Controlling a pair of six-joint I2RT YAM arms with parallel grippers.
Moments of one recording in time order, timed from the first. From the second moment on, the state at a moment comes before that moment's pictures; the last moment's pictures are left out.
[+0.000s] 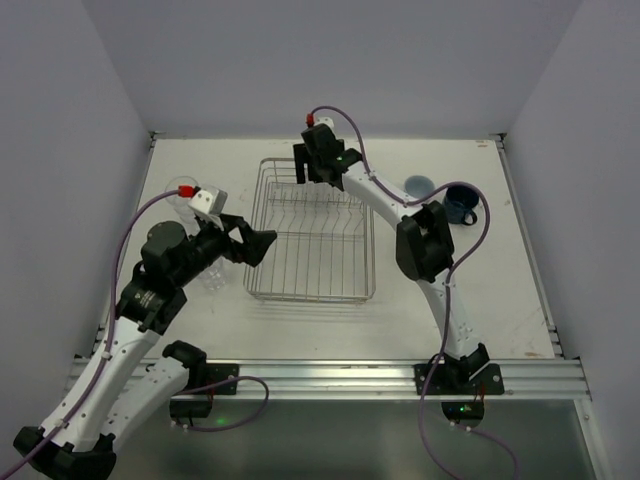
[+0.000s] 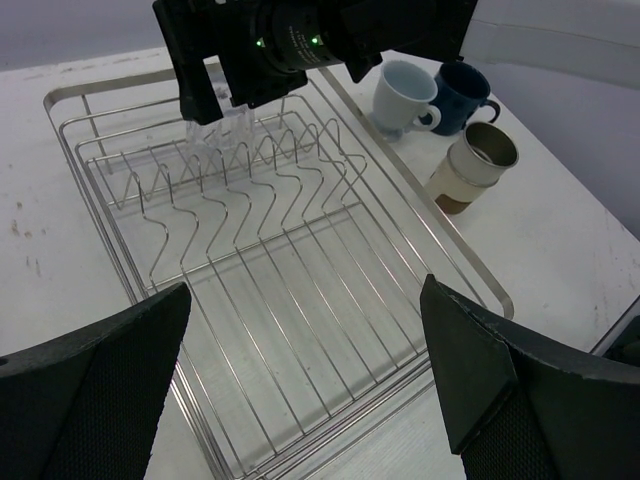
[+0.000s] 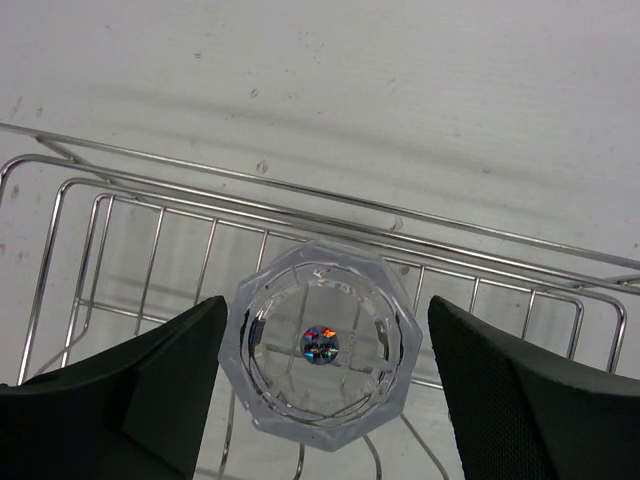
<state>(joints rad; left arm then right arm) -0.41 0.68 0.78 -0.25 0.25 -0.25 0.62 2.36 2.18 -0.55 0.30 0.33</state>
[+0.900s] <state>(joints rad) -0.38 0.78 0.78 -0.24 0.26 -0.25 0.60 1.95 1.72 -0.12 0.20 0.36</state>
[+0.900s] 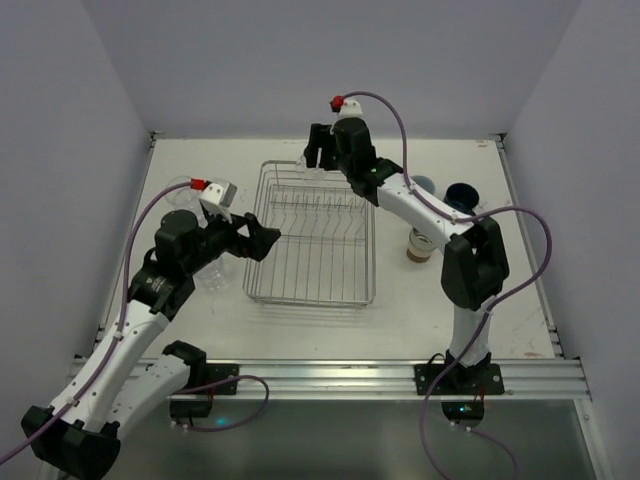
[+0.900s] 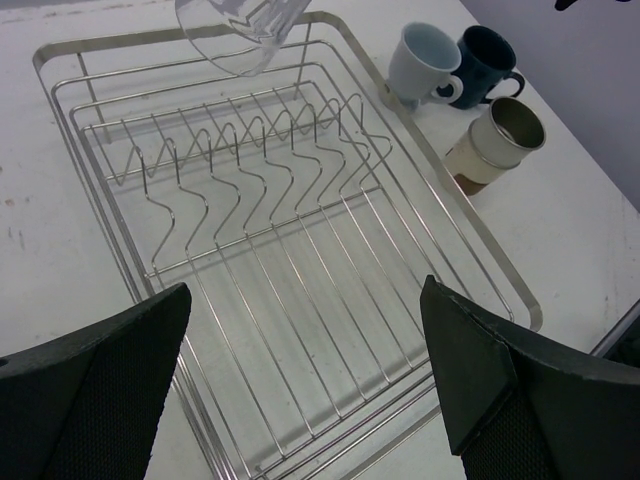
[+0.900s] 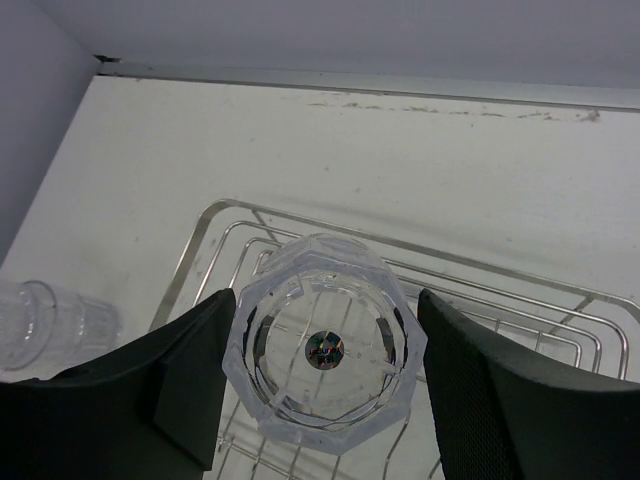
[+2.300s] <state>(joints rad) -0.41 0.89 0.73 0.19 0.57 -0.66 0.63 1.54 0.79 1.04 -0.55 1.30</state>
